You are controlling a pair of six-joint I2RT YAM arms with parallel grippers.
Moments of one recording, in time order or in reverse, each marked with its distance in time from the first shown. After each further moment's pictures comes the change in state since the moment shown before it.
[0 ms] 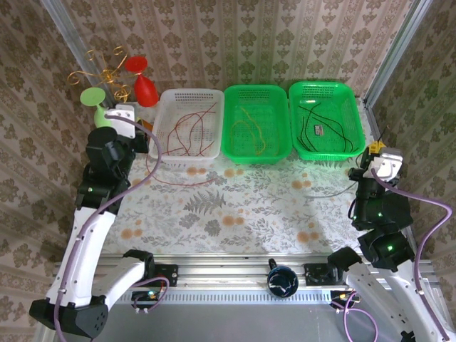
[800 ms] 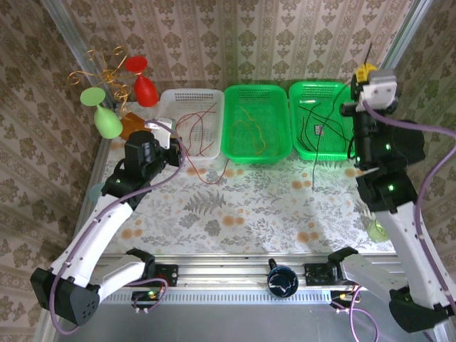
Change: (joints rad) left arm -0.193 0.103 -0.134 0.027 0.150 -0.177; right arm -0.078 0.575 0.624 0.117 -0.382 -0.131
